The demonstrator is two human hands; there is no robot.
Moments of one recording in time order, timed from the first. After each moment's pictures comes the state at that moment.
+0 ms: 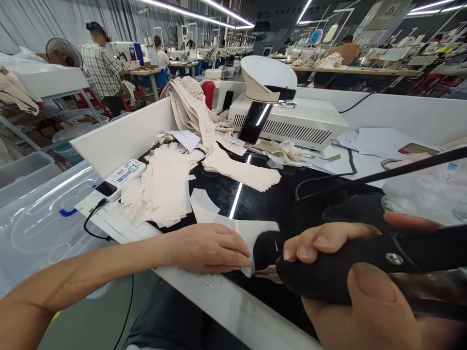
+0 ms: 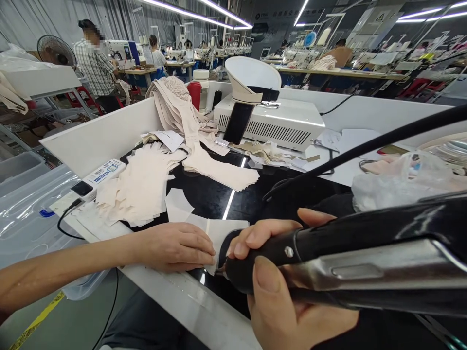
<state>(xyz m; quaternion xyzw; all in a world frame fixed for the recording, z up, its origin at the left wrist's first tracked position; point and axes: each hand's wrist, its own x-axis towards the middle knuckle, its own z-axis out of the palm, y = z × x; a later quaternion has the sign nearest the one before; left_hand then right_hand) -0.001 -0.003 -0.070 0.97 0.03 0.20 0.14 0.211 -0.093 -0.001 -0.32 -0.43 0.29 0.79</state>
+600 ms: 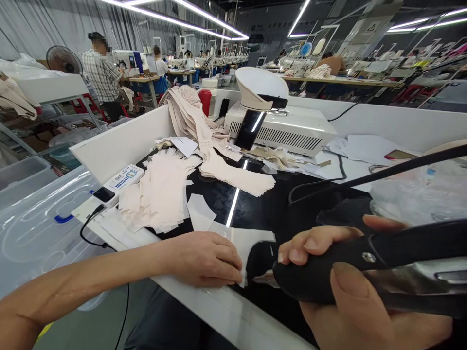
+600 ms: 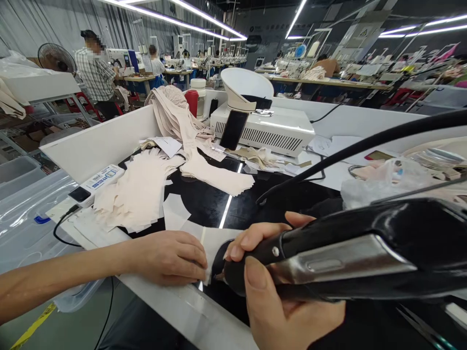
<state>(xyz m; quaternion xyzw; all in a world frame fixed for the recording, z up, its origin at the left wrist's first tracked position) 0.000 -0.010 -0.065 0.97 0.00 0.21 0.13 0.234 -0.100 0.012 -0.37 -0.46 0.29 0.75</state>
